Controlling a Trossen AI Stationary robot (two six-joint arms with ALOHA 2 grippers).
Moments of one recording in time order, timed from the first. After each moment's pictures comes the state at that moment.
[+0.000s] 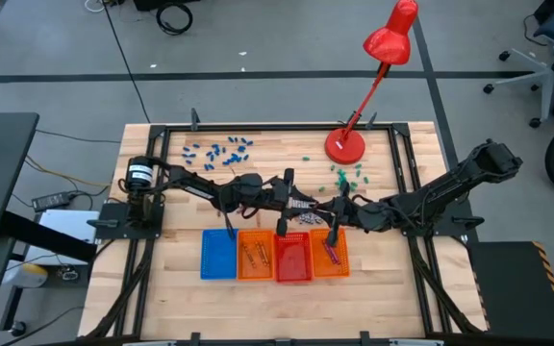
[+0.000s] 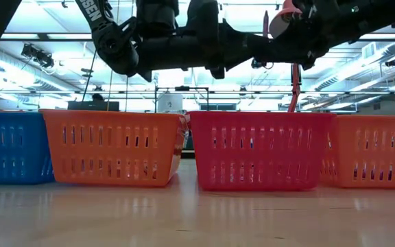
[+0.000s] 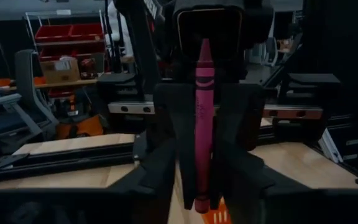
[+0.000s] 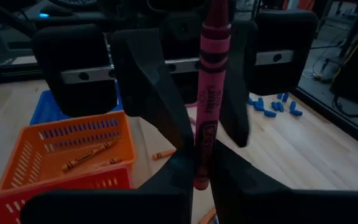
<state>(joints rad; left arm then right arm) 0.03 1.93 0.97 1.05 0.18 0.07 0.34 1.24 0.51 0.41 0.64 0.16</state>
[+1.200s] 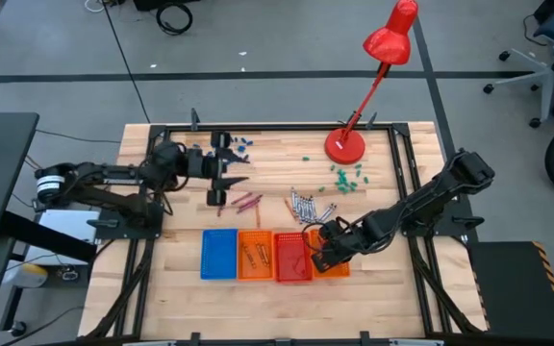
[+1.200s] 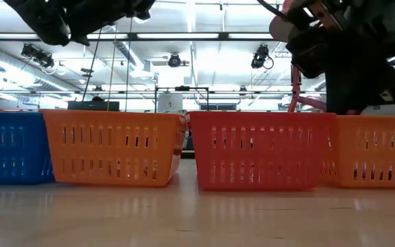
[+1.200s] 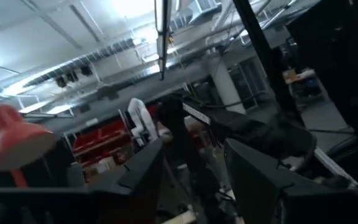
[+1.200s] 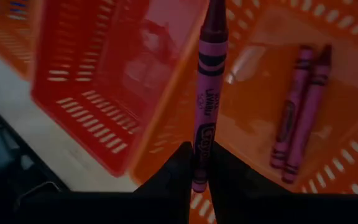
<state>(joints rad) 0.31 1.16 0.54 1.07 0.50 0.24 0.44 1.56 0.90 -0.42 0.06 1.50</state>
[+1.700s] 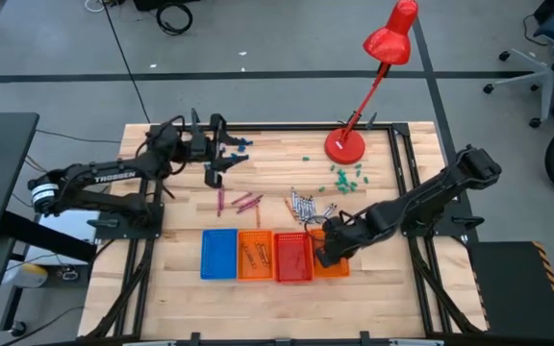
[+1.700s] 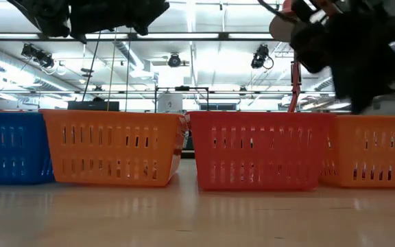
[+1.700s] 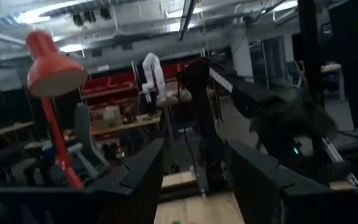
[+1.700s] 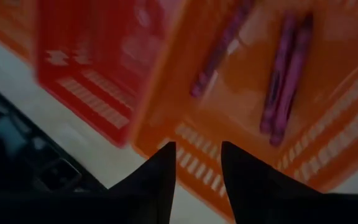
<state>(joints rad) 0.47 1.09 0.62 0.75 0.53 0.08 0.39 1.48 0.90 -0.49 -0.06 1.51</state>
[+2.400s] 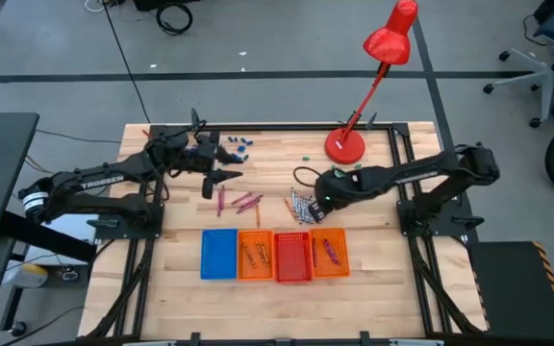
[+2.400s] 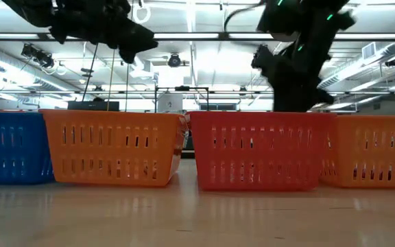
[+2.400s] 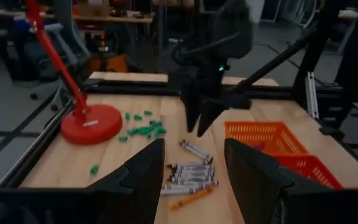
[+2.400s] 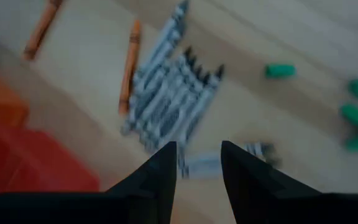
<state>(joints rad) 0.46 0.96 0.62 0.15 0.49 0.06 -0.01 1.47 0.90 -0.59 0.18 0.92</state>
